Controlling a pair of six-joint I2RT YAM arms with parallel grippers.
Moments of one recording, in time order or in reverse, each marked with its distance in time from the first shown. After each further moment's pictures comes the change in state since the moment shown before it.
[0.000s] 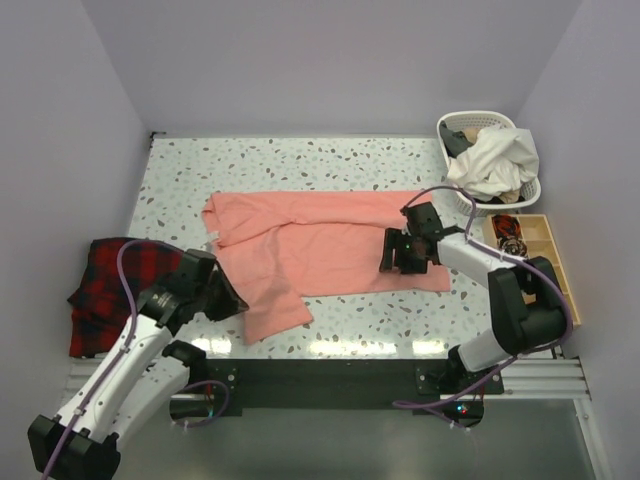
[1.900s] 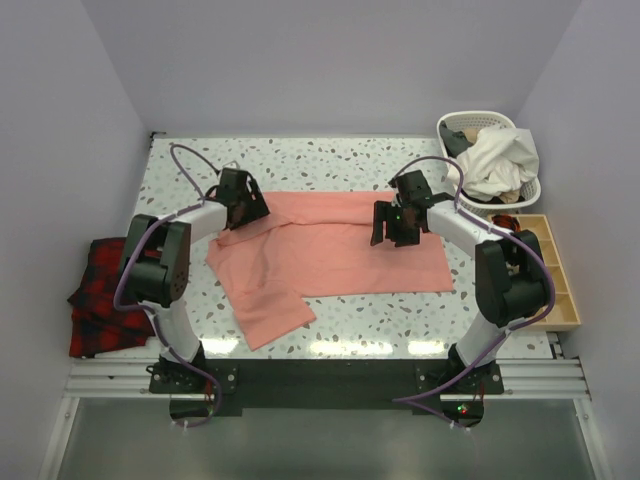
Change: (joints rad) left arm 0.154 1.143 0.539 0.711 -0.229 0.297; right arm -0.001 0.171 0.318 -0.145 0.004 -0.079
